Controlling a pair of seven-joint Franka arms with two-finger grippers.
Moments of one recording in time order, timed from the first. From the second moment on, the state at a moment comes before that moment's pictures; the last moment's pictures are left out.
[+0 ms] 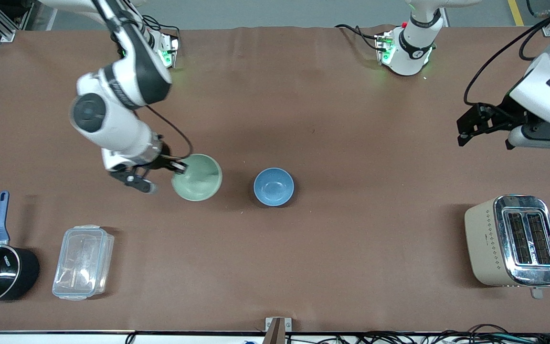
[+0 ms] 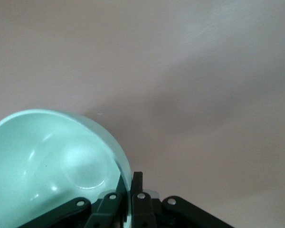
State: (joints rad) left arm -0.02 0.11 -0.20 -1.35 0.04 1.57 -0.13; right arm 0.25 0.27 0.19 -1.84 0.12 2.14 0.86
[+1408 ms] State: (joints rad) left arm -0.04 0.00 -0.13 -1.49 0.04 1.51 -0.06; right arm 0.57 0.56 0.19 -1.76 -0.01 2.45 1.36
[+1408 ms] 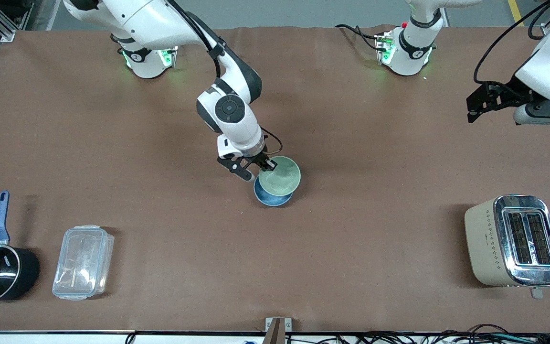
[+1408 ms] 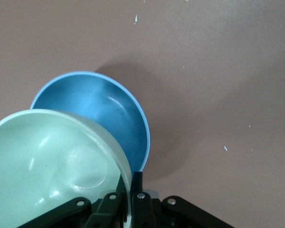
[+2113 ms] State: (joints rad) left arm -0.06 -0.02 -0.11 -1.50 0.04 1.48 -0.05; right arm 0.57 0.59 0.18 -1.76 -0.03 2.47 1.36
